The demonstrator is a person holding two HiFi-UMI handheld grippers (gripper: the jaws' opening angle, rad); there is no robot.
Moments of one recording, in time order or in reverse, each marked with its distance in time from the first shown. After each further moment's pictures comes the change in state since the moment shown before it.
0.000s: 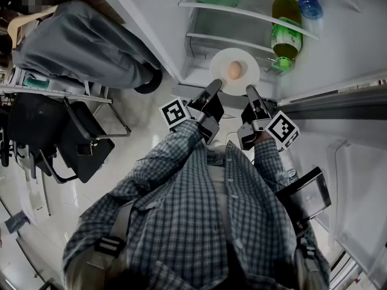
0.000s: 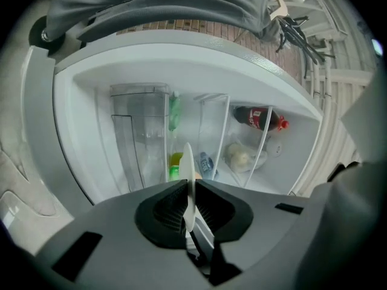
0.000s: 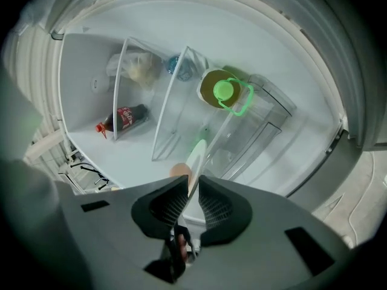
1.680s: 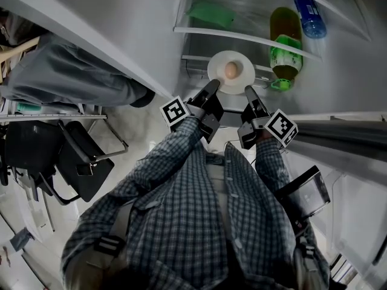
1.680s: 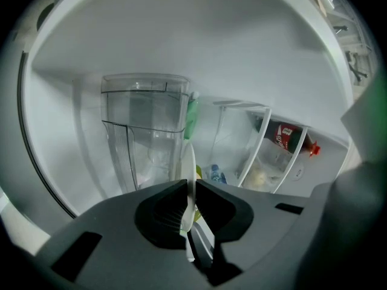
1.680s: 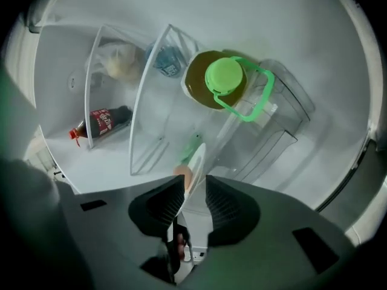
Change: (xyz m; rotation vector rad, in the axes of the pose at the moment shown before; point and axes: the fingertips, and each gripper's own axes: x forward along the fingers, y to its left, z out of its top) left arm 0.065 0.036 0.063 -0.128 -0.004 0.059; right arm 0.074 -0.018 0.041 0.020 -0.030 -0.041
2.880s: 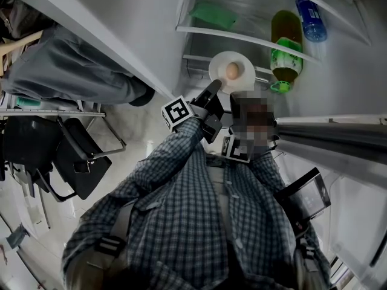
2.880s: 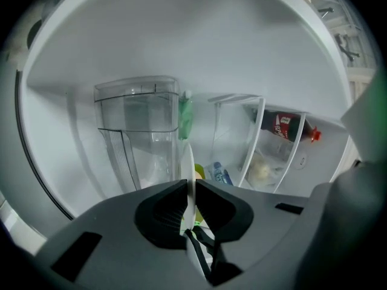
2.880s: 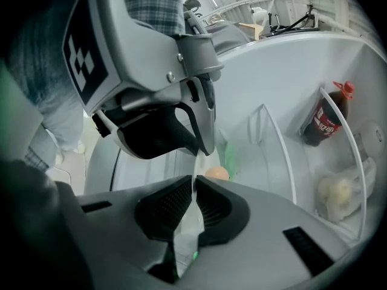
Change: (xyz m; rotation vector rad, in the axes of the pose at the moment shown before) left arm -0.003 0.003 0.000 0.131 -0.002 0.067; right arm 0.009 0.028 -0.077 -2.429 0.437 -0.337
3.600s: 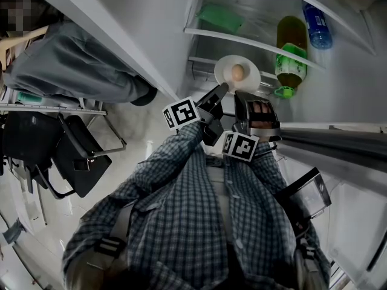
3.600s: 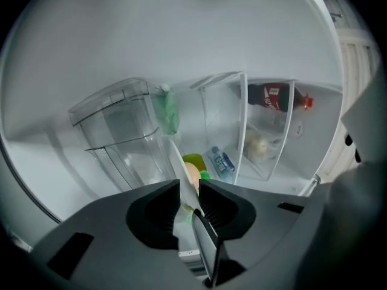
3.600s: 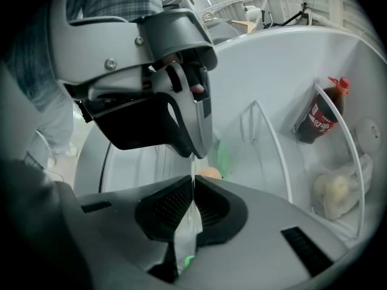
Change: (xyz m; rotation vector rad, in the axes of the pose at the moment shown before) left arm 0.003 -0.017 -0.005 0.249 0.118 0.018; right arm 0.009 -0.016 0.001 0.041 0.019 -0.018
